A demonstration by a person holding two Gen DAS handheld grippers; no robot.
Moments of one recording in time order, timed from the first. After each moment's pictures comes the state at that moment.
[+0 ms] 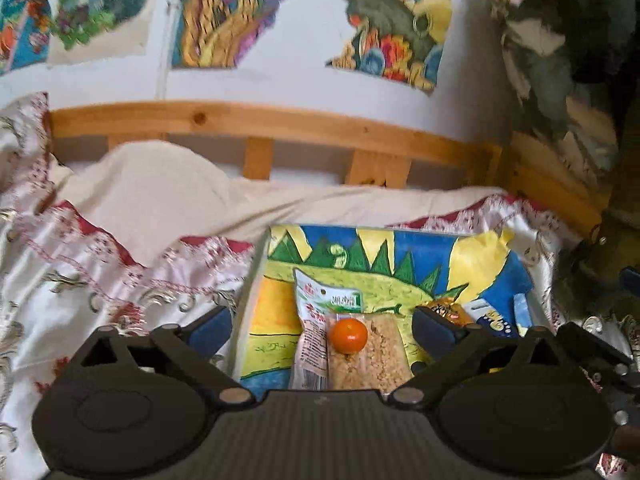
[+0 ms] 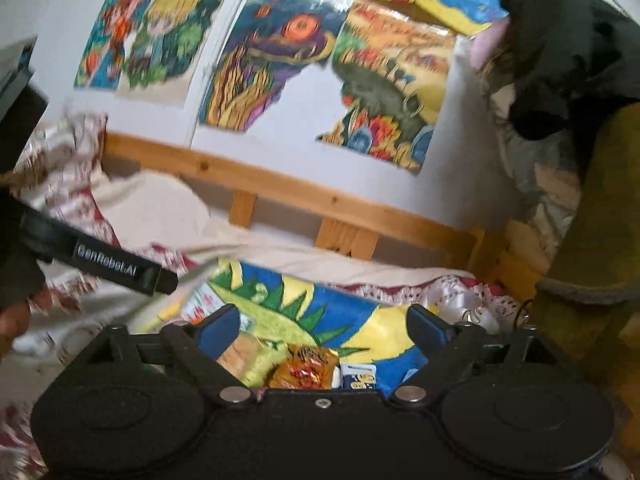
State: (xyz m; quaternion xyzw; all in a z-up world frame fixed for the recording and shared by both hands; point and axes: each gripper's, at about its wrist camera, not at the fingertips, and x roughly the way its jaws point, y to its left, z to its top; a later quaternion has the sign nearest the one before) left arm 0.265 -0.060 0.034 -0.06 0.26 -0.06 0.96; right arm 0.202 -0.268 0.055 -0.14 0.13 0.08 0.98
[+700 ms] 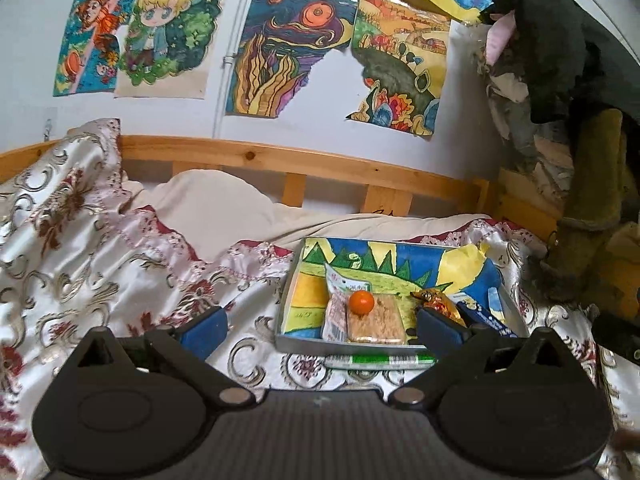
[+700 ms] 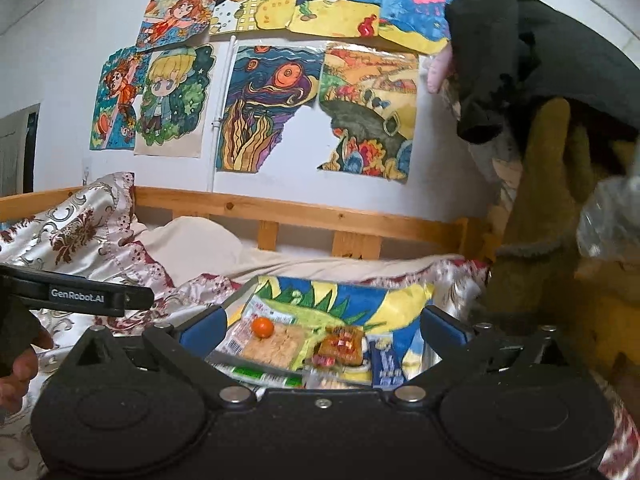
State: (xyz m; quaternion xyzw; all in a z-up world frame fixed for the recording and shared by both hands) left arm 0.117 -0.030 0.048 -0.07 0.20 -0.03 0.98; right arm 0.065 -0.284 0.080 -0.05 0.13 0.09 0.99
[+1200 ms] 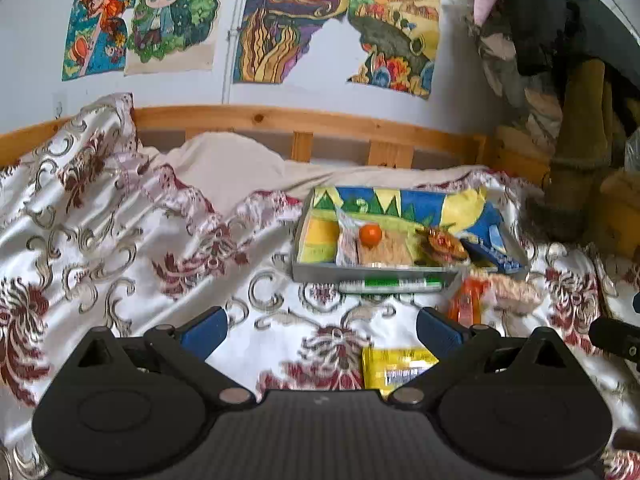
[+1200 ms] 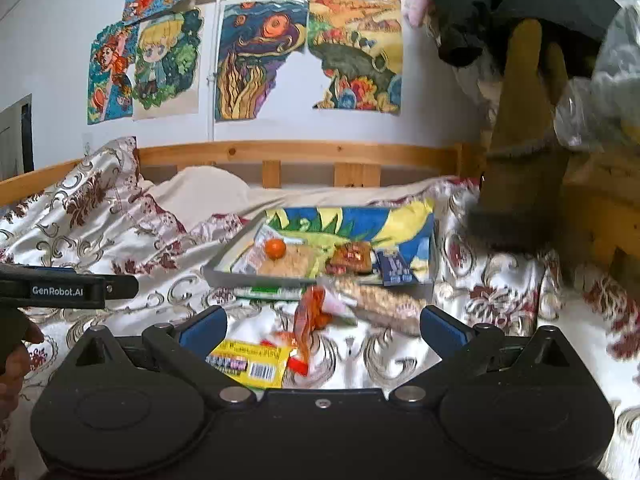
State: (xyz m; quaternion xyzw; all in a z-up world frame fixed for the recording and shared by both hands) left arm 0.064 -0.028 0.007 -0.04 0.24 -0.03 0.97; right arm 0.017 -0.290 0.032 -0.01 0.20 0.08 0.98
